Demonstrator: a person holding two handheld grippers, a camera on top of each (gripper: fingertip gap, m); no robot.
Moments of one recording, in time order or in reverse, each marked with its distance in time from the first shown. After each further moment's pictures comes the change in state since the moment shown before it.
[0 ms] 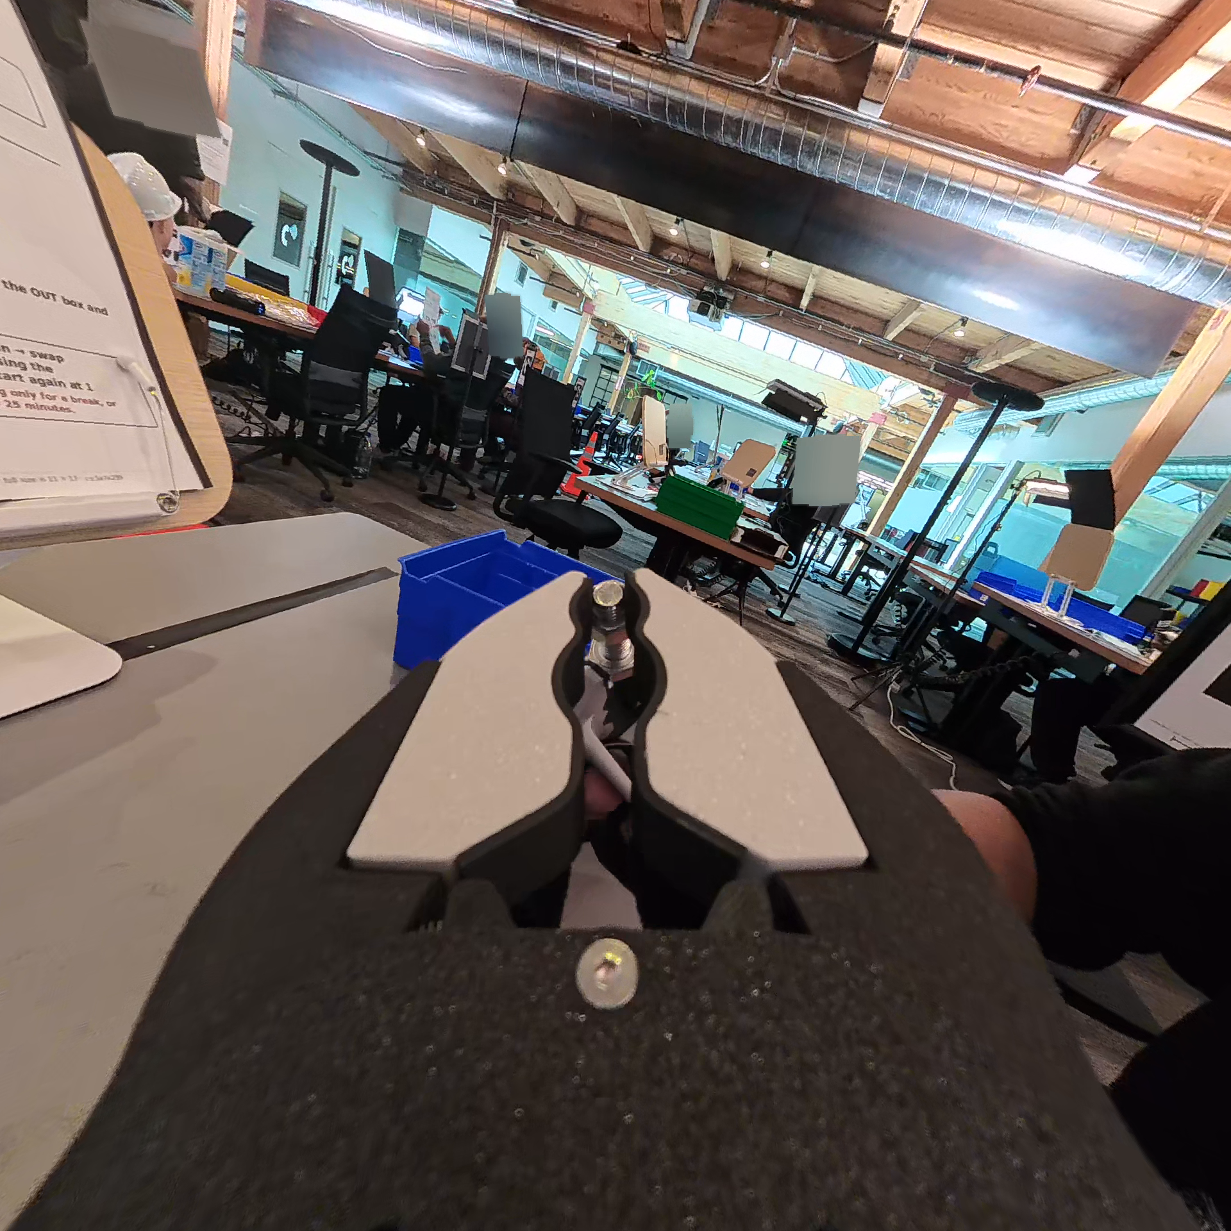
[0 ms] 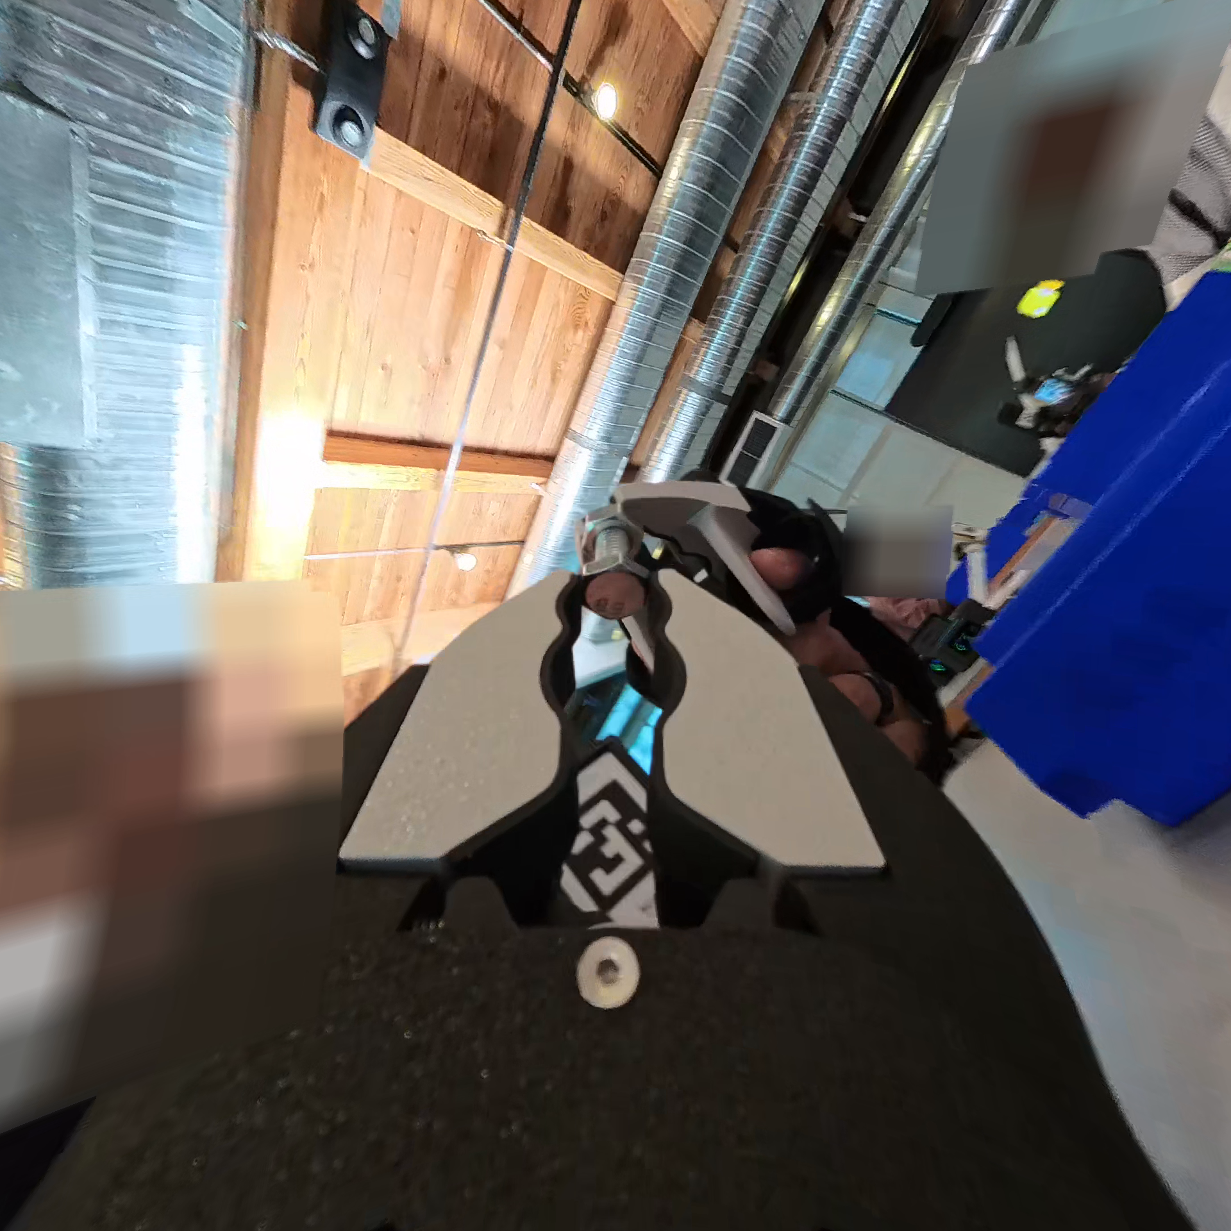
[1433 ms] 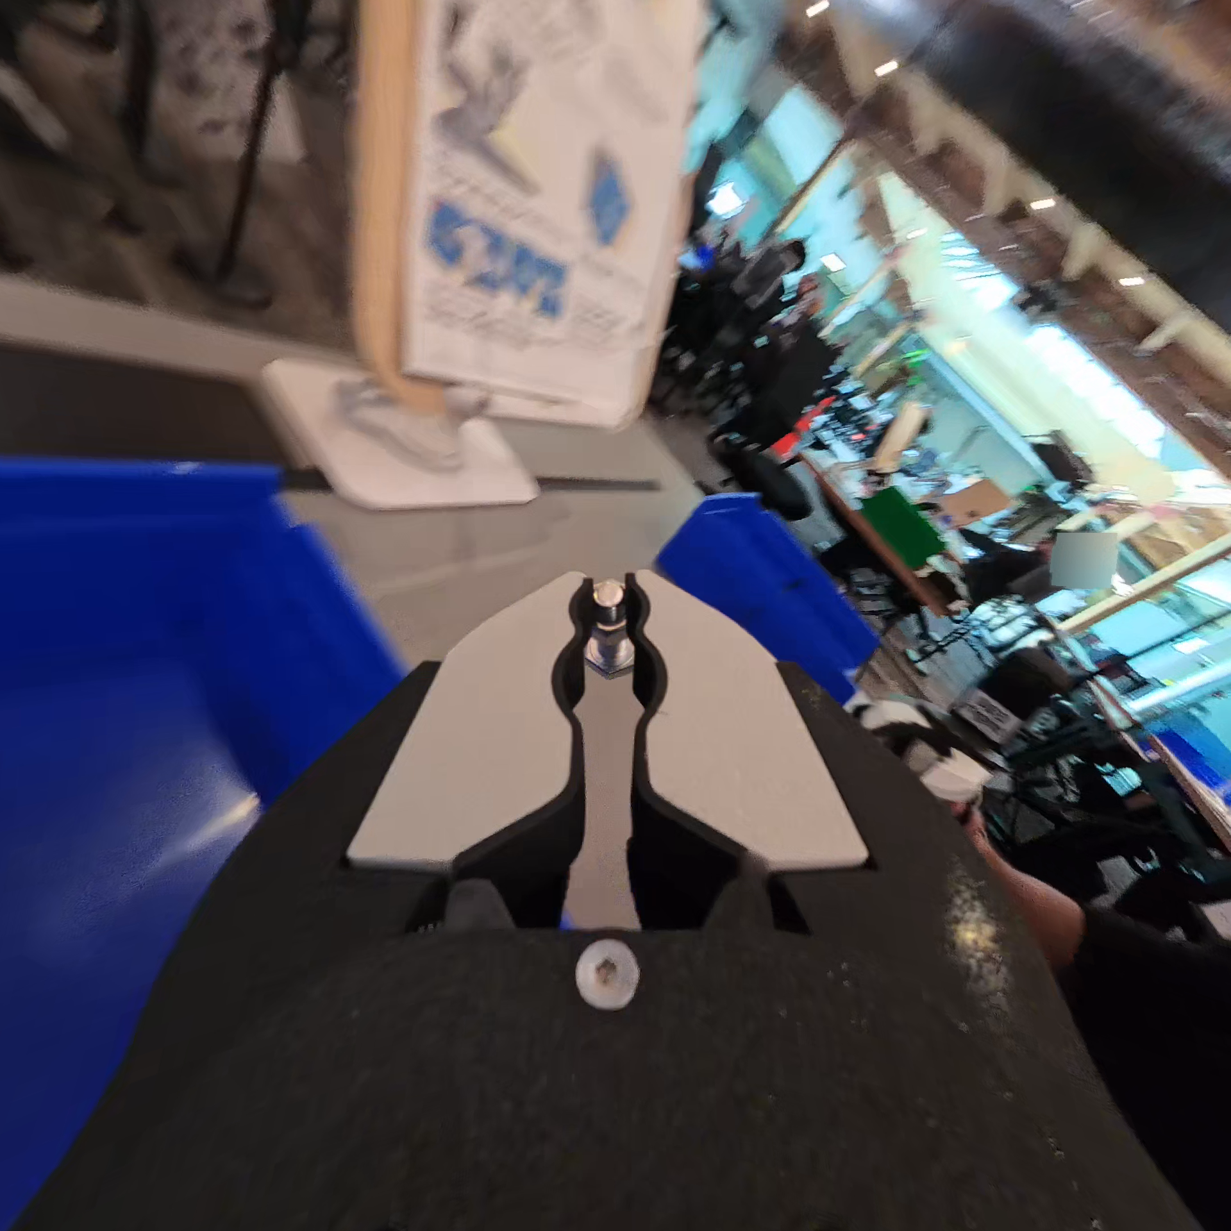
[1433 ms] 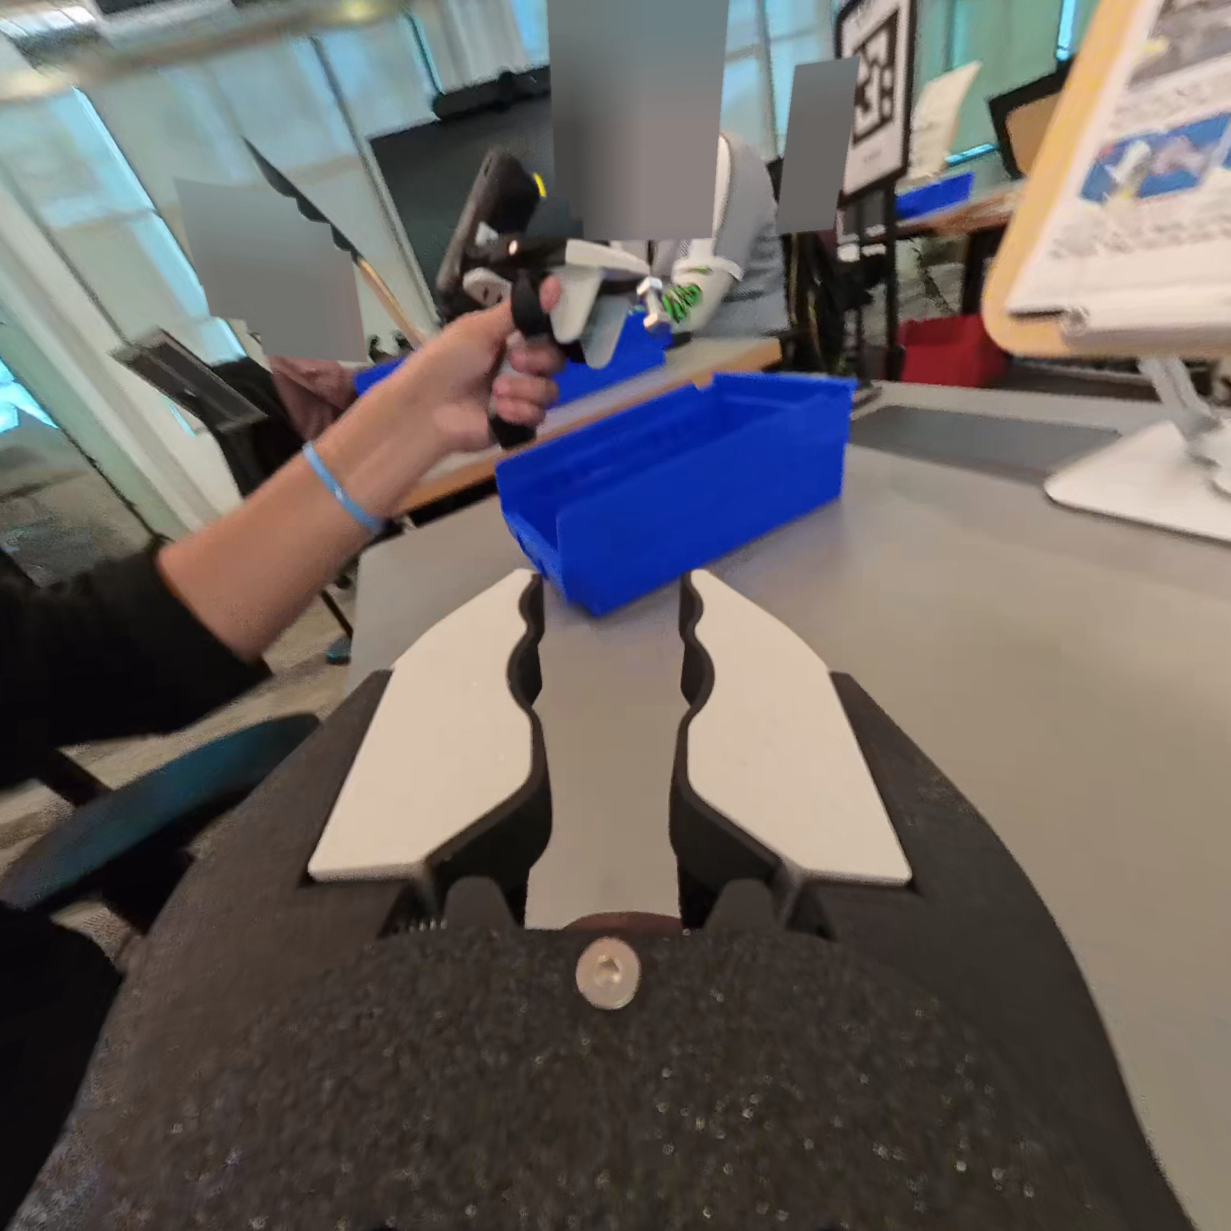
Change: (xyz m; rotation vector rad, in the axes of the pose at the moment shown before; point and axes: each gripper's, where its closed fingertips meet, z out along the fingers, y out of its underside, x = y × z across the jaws) left arm -0.123 -0.074 -0.182 -0.125 -0.447 -0.269; right arm 0.001 0.065 -0.047 -0.366 0.744 -1.004
